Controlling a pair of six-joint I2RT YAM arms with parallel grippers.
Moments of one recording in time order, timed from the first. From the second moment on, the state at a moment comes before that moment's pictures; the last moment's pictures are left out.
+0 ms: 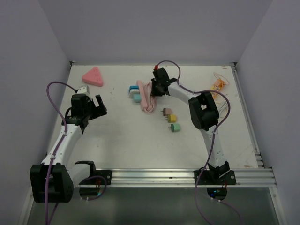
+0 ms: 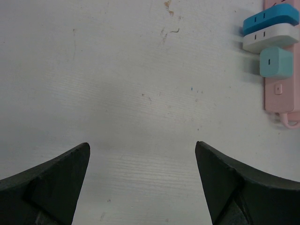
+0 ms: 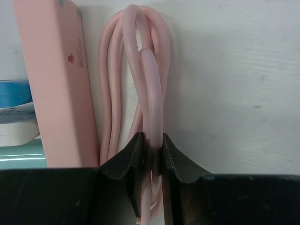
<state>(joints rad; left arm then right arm) 0.01 1.08 0.71 -0.32 0.02 -0.32 0.49 2.32 1.84 -0.38 0.05 0.48</state>
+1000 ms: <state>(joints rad) 0.01 1.00 0.71 -0.31 0.11 -0.33 0.79 1.87 1.14 -0.19 -0.25 0.42</state>
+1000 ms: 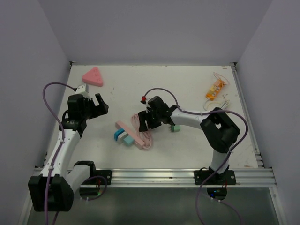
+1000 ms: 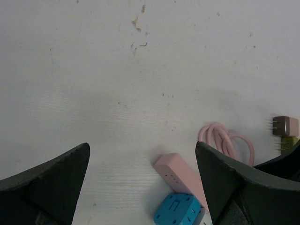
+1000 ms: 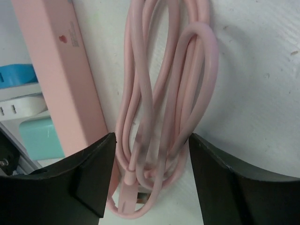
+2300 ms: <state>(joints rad) 0.01 0.69 0.60 -0.60 0.33 -0.51 0.98 1.79 0.97 0.02 -0.23 0.40</state>
